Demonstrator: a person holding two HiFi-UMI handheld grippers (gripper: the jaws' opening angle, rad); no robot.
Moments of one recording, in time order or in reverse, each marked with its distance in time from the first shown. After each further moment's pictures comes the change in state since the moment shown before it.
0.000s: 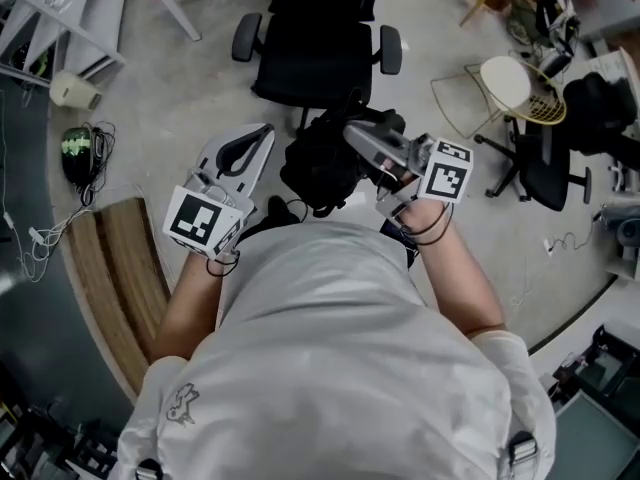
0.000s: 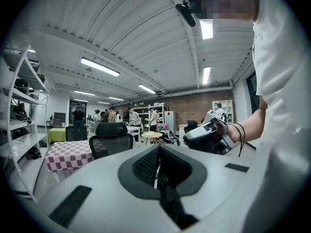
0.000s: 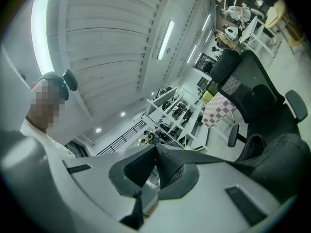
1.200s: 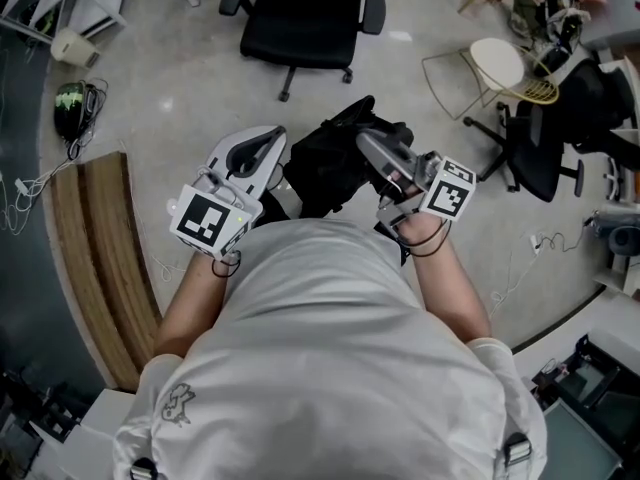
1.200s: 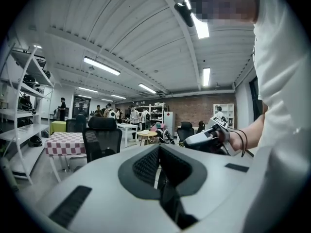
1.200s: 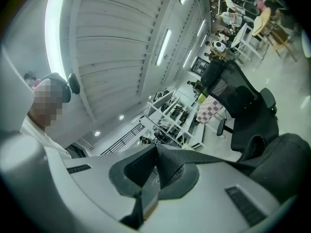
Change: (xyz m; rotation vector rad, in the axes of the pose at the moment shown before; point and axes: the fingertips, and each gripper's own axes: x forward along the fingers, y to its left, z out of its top) left arm -0.018 -0.209 -0.021 -0.072 -0.001 0.040; right arm -0.185 0.060 -0.090 0.038 -0.042 -0.039
